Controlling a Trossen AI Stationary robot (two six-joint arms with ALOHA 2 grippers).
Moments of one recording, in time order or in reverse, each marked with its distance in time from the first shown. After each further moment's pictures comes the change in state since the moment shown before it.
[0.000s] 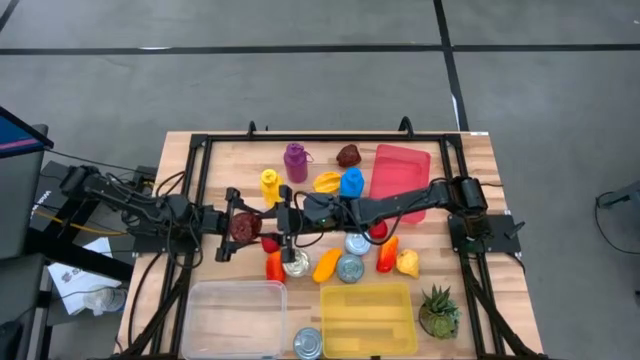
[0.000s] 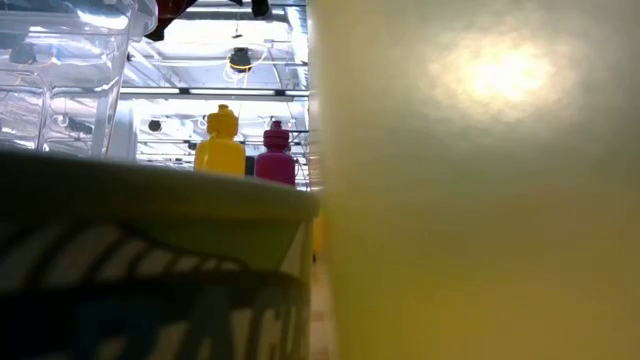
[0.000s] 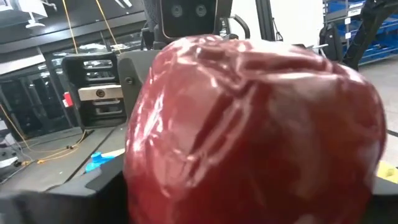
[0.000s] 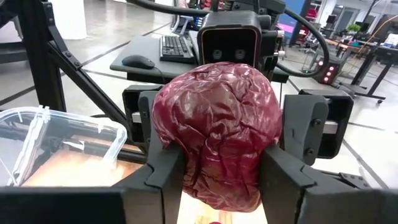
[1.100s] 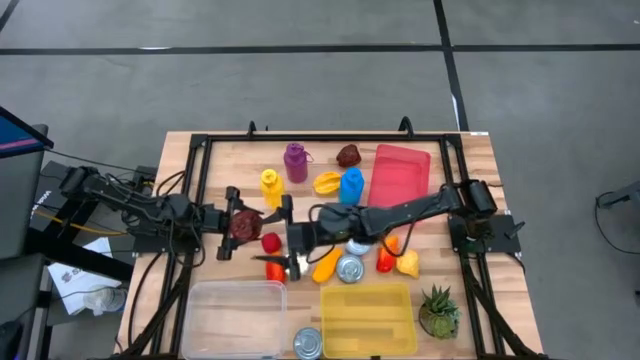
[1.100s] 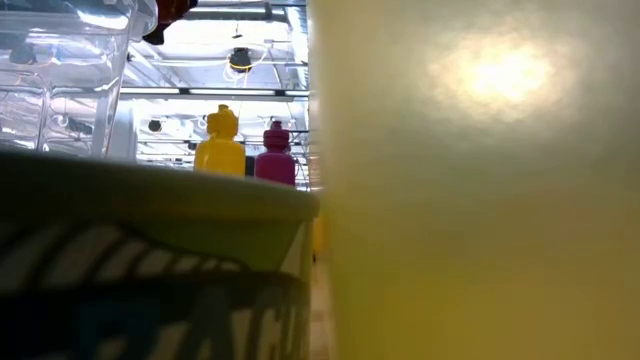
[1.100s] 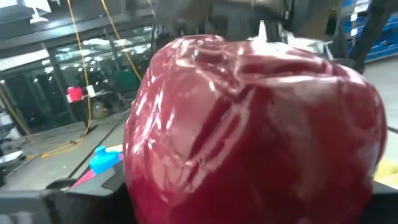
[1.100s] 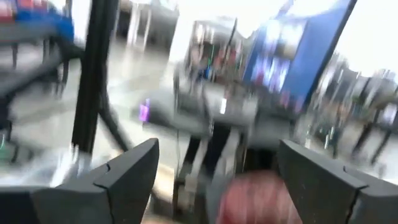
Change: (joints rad) left arm 0.005 -0.007 0.000 -0.015 -0.007 -0.008; right arm 0.086 -0.041 0.000 0.205 -0.005 -0.146
